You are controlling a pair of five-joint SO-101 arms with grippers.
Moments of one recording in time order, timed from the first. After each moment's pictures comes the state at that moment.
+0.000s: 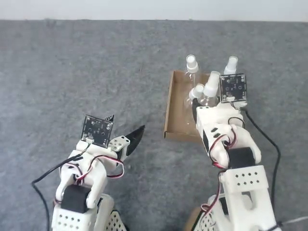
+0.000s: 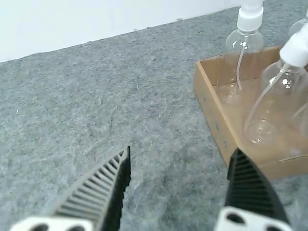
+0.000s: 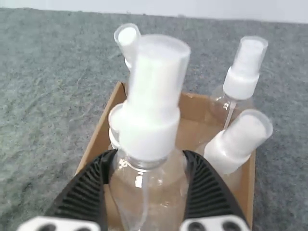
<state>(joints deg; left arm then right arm) 6.6 -97.5 81.7 57.8 -1.0 -11.7 -56.9 60.1 39.2 -3.2</state>
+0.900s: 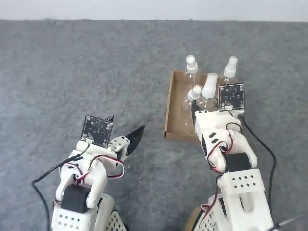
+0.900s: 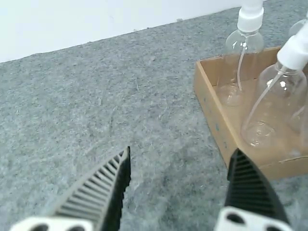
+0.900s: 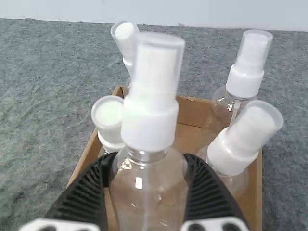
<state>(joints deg) 6.6 -97.5 81.7 57.8 -1.0 -11.7 -58.7 68.6 29.6 -3.2</state>
